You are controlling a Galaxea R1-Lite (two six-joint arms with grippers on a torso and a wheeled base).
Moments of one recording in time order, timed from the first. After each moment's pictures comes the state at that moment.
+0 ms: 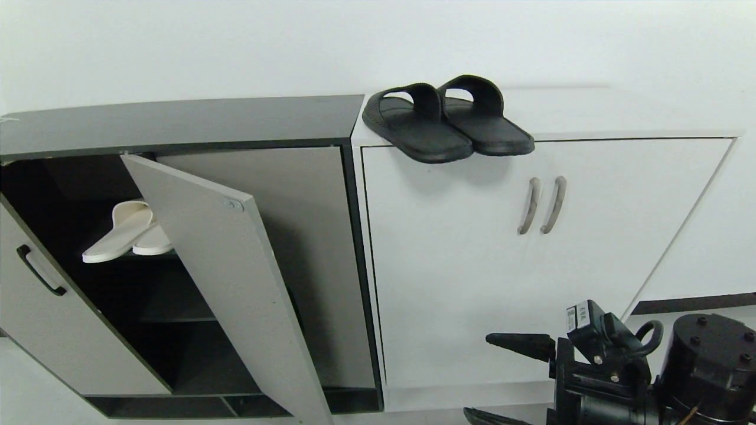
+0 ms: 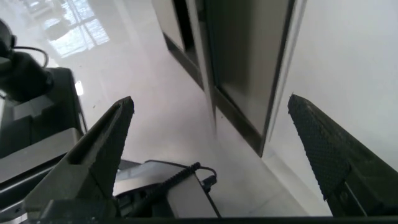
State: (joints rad) left arm 0.00 0.00 0.00 0.00 -0.05 0.02; right arm 0.71 1.72 -0.18 -1.38 0.41 0.01
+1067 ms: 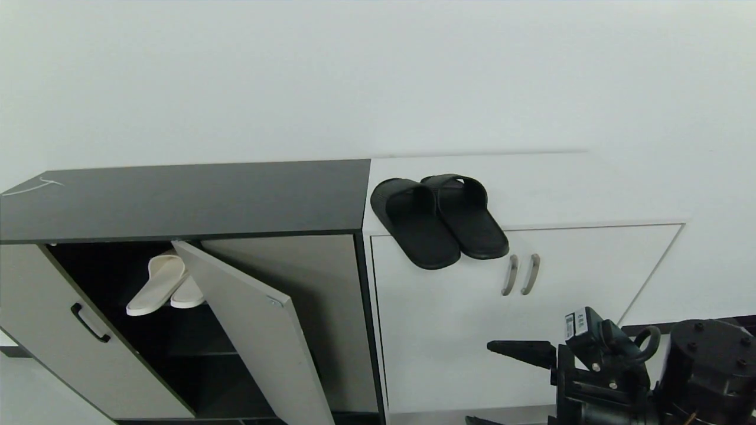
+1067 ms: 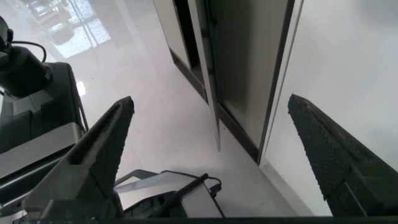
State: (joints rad) left arm 0.00 0.00 0.00 0.00 -0.05 0.02; right arm 0.71 1.73 -0.16 -1.38 0.41 0.01
